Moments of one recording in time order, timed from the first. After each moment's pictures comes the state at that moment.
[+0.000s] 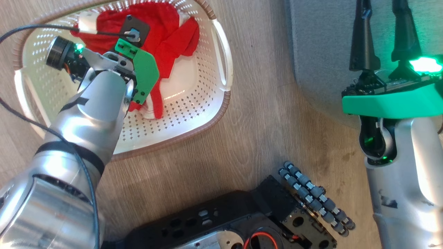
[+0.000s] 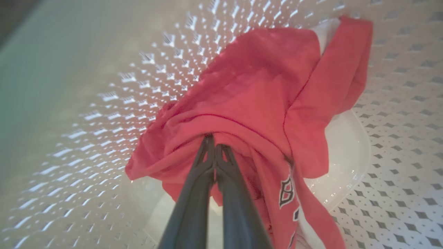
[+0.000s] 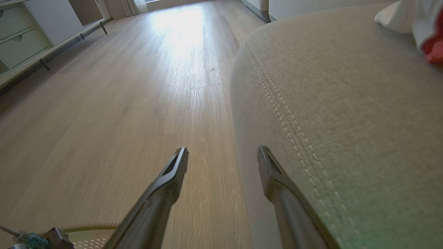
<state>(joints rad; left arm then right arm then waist) -1.16 0.05 -0.78 1.30 -0.28 0.15 -0.04 -0.49 -0.05 0.07 -0.01 0.38 0.12 -0.26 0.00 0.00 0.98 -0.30</state>
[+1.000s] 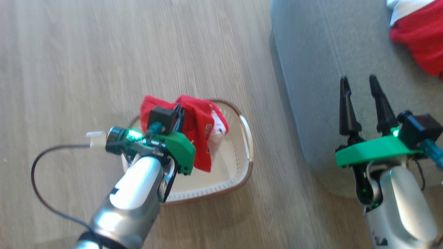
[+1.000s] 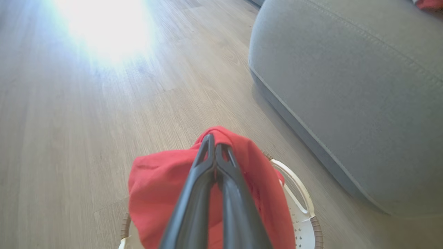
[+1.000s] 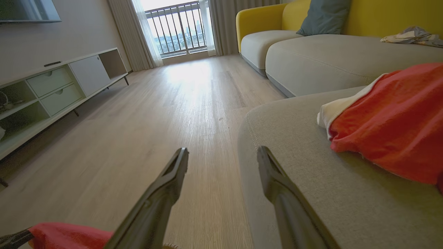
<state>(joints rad) -0.66 0.05 -0.64 0.83 -0.40 0.17 -0.25 -0.30 -0.06 0.00 0.21 0.27 0.12 -0.26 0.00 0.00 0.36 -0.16</state>
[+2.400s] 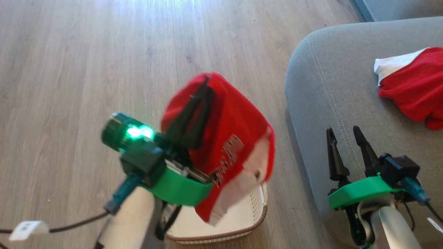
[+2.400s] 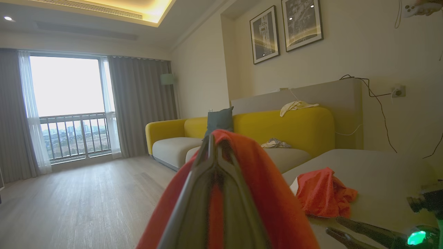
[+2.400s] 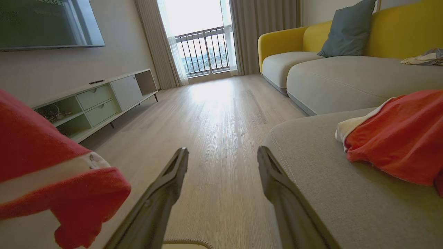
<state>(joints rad) -0.27 0.04 -0.42 -0.16 -0.16 -0.04 -0.26 -0.10 -0.05 0.04 0.24 0.26 0.12 -0.26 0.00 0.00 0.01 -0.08</state>
